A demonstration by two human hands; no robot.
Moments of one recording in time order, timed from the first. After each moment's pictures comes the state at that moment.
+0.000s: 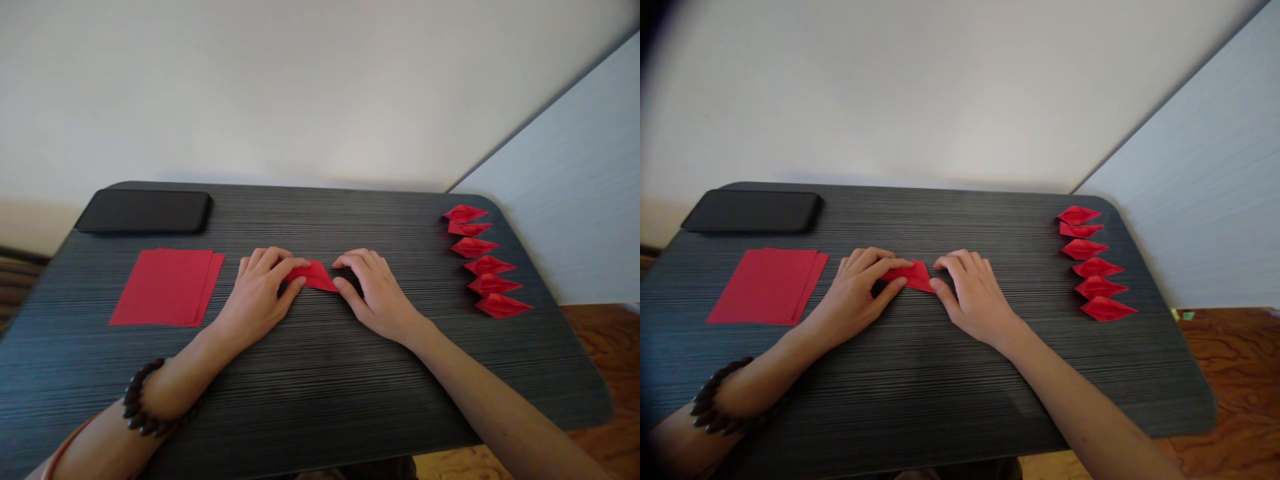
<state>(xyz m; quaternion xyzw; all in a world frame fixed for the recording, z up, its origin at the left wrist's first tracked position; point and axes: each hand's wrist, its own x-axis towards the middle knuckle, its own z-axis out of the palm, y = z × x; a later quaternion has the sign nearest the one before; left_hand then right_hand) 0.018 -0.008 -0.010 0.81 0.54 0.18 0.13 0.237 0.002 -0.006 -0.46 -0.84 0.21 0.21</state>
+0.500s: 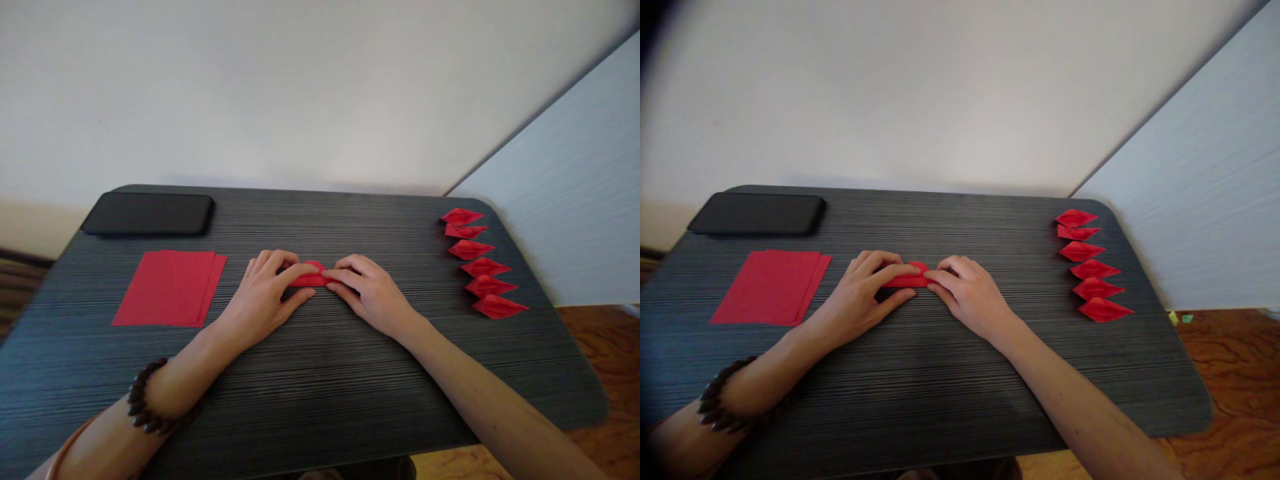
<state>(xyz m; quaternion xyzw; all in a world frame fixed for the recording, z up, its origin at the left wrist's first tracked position) 0.017 -0.008 -0.010 0.84 0.50 0.19 0.12 0.235 0.007 -0.015 -0.39 -0.88 0.17 0.23</state>
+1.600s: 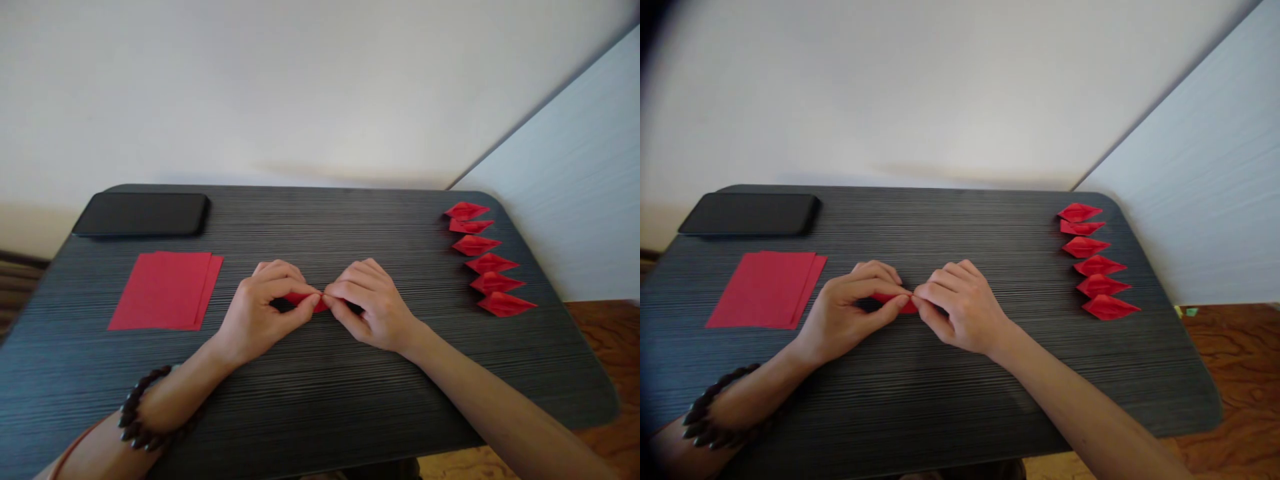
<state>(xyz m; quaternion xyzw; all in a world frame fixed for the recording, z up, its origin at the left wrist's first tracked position) 0.028 -0.017 0.006 0.78 0.44 0.36 0.26 0.228 -0.005 -0.001 -0.31 -0.88 0.15 0.31</state>
